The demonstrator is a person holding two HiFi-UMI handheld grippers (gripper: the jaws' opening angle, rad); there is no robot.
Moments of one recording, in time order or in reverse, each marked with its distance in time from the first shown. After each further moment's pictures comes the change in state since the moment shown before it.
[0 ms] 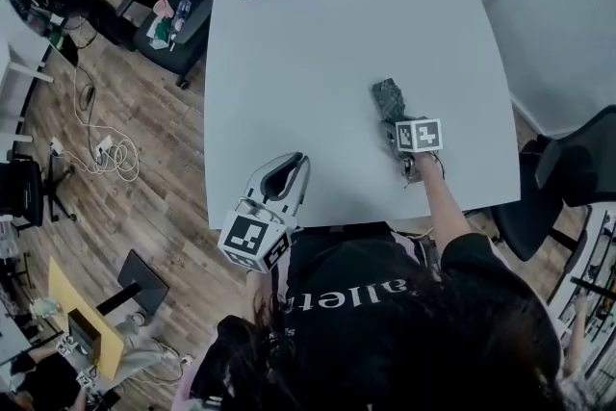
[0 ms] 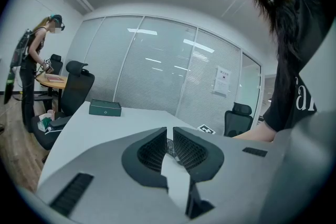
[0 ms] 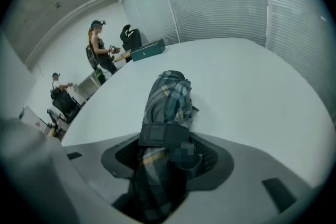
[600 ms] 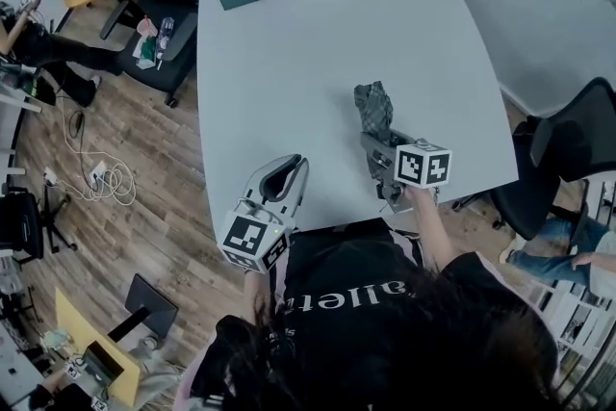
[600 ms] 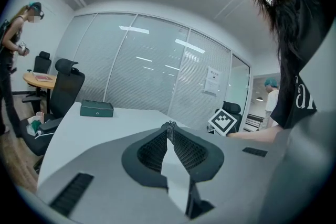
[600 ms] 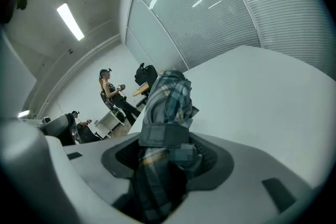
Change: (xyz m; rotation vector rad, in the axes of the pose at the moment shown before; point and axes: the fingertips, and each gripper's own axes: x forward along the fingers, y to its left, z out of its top) left arm -0.007 0.007 0.000 0.034 0.010 -0.114; right arm -0.096 0.119 0.020 0.212 -0.281 0.240
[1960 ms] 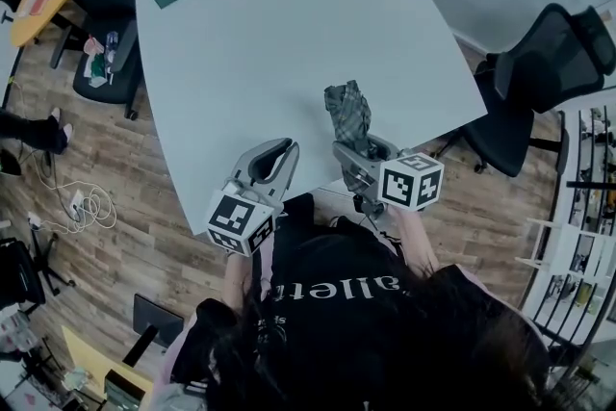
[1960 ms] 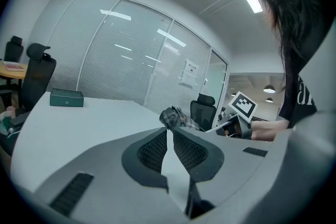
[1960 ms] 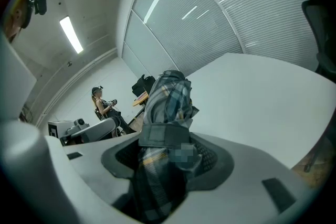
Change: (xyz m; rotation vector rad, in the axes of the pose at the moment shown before) left arm 0.014 -0.075 -0.034 0.038 0.103 -0.258; right arm -0.110 0.051 -0.059 0.095 -0.122 -0.035
